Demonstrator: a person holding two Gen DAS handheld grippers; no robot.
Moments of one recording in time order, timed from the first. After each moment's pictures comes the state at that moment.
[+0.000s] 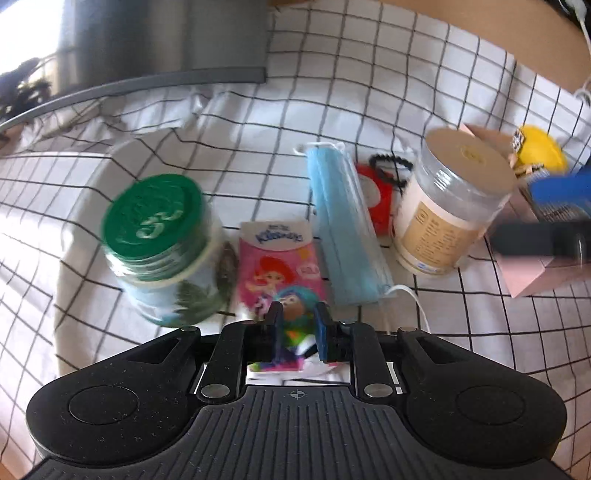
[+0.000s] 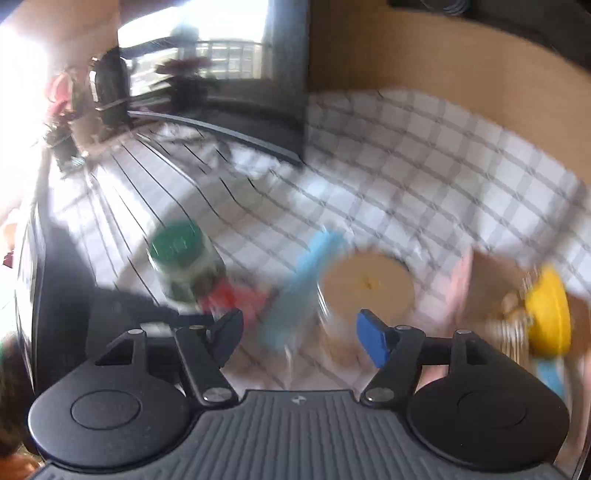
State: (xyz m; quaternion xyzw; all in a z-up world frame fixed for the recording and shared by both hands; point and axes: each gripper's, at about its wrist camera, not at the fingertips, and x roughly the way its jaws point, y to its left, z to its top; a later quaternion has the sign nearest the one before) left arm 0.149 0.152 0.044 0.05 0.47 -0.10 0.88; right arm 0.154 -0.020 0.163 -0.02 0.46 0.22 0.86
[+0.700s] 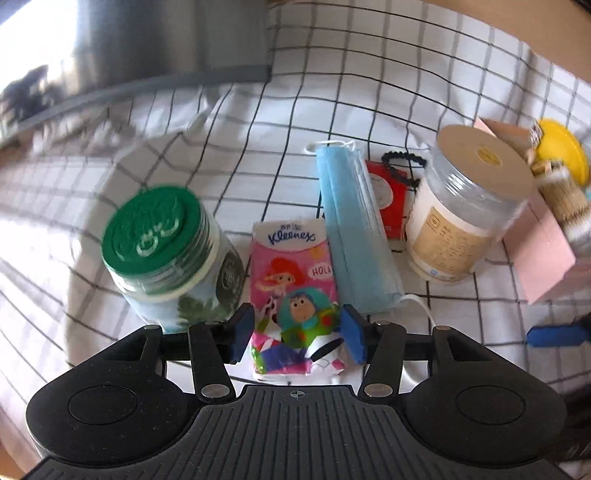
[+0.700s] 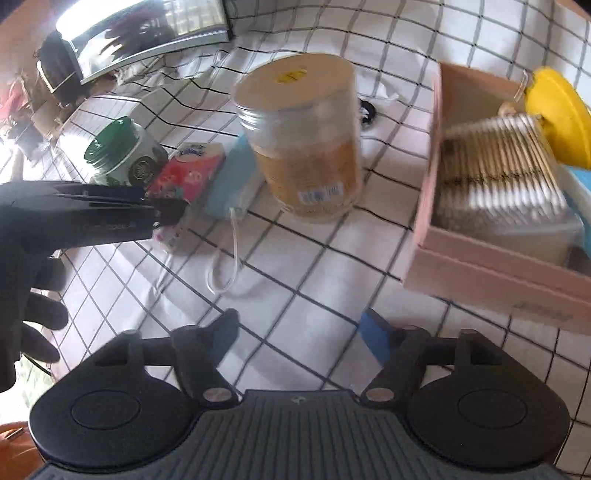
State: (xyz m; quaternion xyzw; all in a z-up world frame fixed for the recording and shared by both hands) left arm 0.158 0.147 0.045 0.05 0.48 -0.07 0.87; right arm 0.137 -0.045 0.077 0.03 0.56 0.19 0.80
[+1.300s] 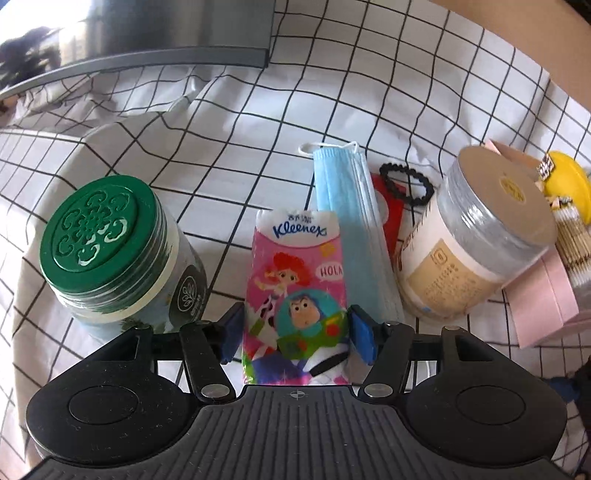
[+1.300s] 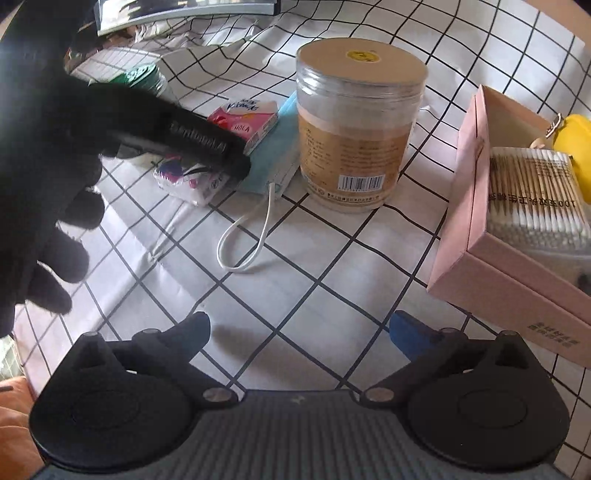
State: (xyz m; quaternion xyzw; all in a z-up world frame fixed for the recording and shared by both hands) left arm 0.184 0.141 0.024 -0.01 0.48 -0.08 0.87; right arm 0.114 -0.017 0.065 -0.07 0.55 0.19 0.81
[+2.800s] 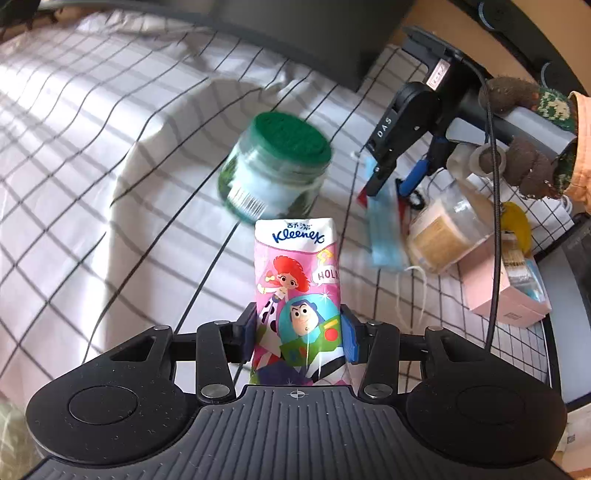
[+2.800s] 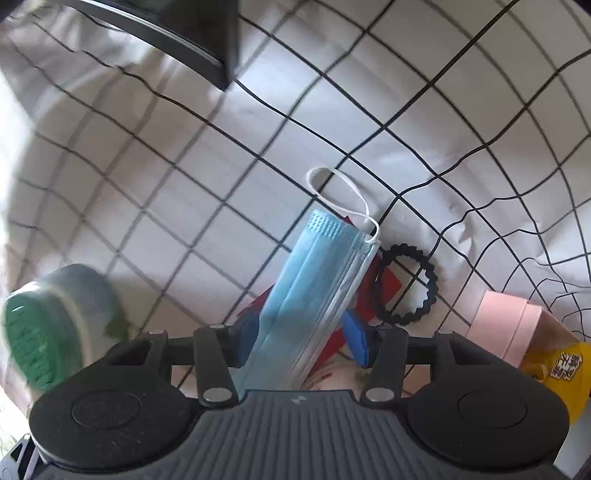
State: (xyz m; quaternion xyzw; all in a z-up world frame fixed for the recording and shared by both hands) left arm 0.089 0.266 0.045 -0.17 0.47 -0.11 0.86; right arm 0.374 0.097 0.056 -0.13 0.75 0.11 0.64
